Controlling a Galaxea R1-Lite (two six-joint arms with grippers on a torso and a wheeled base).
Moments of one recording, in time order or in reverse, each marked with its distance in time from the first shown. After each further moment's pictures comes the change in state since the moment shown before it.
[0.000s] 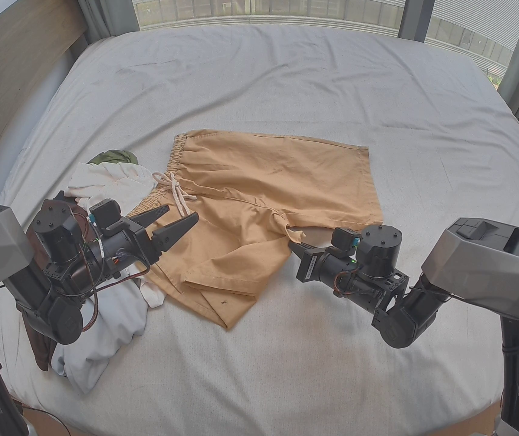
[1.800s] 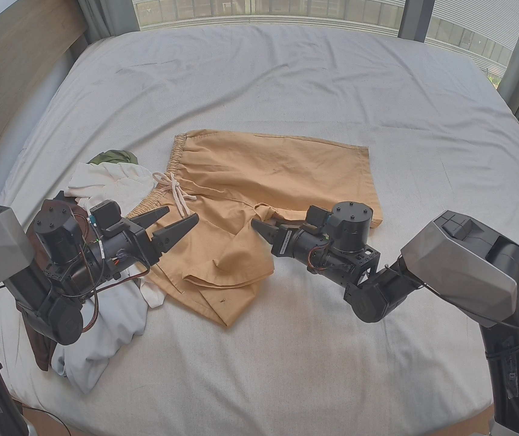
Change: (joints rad) left arm 0.000 0.003 0.003 0.000 0.000 0.000; right arm 0.014 0.106 -0.361 0.213 0.062 0.105
